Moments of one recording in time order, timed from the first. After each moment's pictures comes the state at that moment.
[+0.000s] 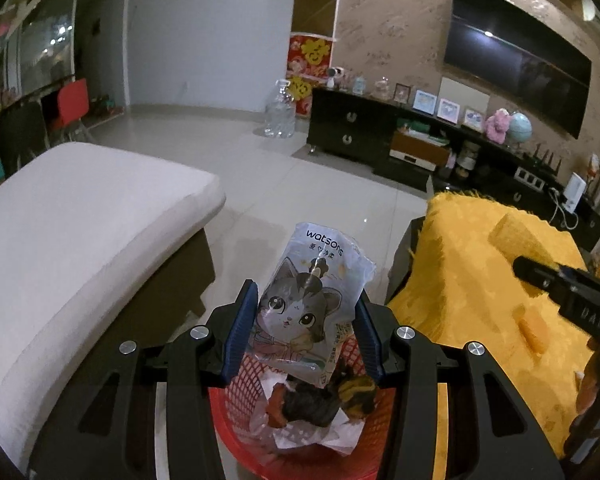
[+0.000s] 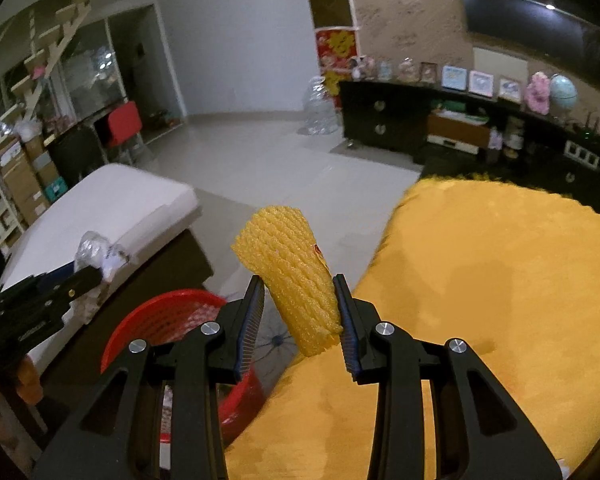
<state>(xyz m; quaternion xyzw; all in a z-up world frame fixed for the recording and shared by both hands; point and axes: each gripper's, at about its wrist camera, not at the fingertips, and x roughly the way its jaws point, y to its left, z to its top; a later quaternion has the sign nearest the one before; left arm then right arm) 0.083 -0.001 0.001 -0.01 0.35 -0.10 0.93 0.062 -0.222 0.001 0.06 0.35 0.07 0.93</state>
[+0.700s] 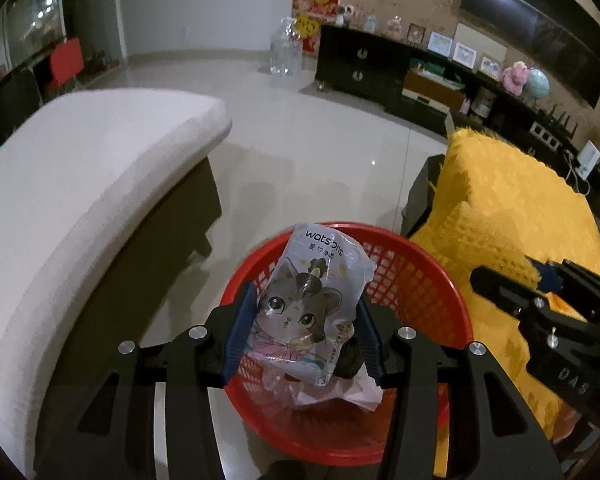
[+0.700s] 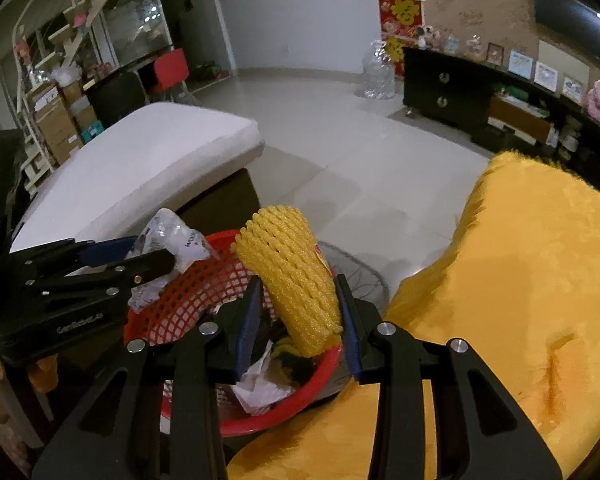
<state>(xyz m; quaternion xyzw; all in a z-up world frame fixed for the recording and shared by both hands) 0.099 0.011 -0.045 0.00 0.46 -0.09 0.89 0.075 -0.153 -0.046 0.03 0.41 0.16 0.90</state>
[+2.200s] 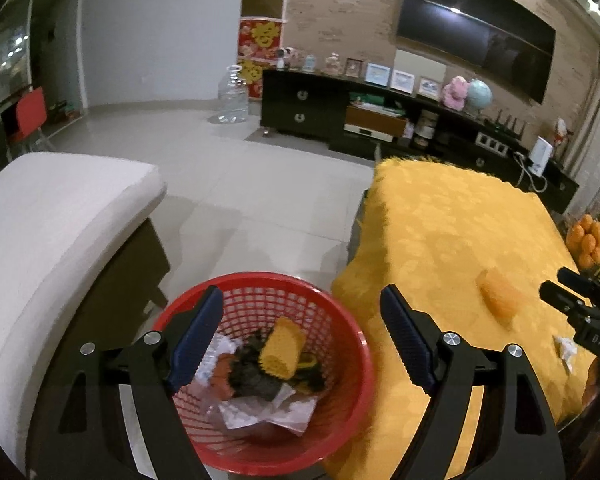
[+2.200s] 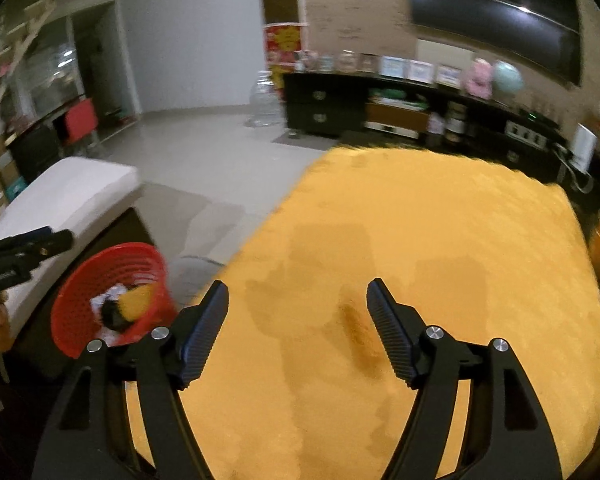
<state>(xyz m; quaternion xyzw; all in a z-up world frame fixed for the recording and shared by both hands) 0.065 -0.057 -0.006 0.02 0.37 -0.18 0.91 -0.038 -0.330 -0.020 0.06 0.36 -0.07 0.93</state>
